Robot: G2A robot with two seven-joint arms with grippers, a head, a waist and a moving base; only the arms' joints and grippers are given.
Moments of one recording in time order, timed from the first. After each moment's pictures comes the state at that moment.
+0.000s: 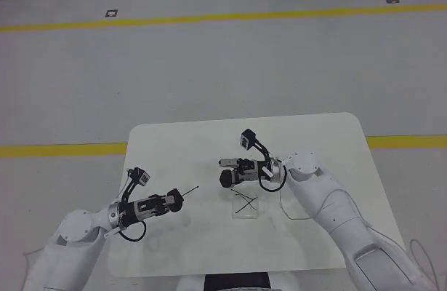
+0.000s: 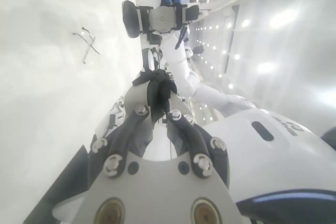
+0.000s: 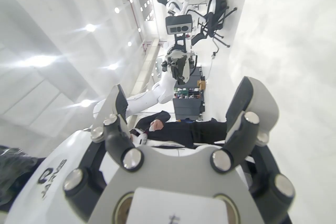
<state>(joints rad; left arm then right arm) 1.72 -0.93 -1.50 -1.63 -0.58 -0.33 -1.17 -1.00 -1.37 0.98 -0.98 0.49 -0.22 1.29</state>
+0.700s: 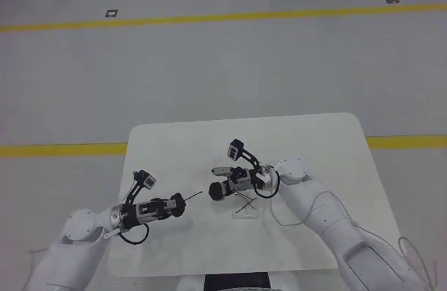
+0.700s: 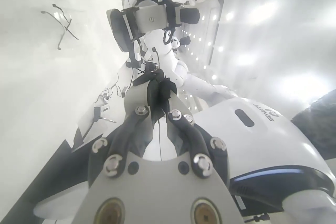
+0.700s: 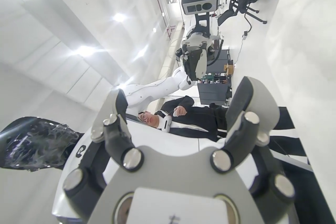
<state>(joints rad) 1.69 -0.94 -1.45 -1.59 -0.65 -0.33 -1.23 -0.99 -1.42 0.88 -0.91 0.66 -0.23 1.38</state>
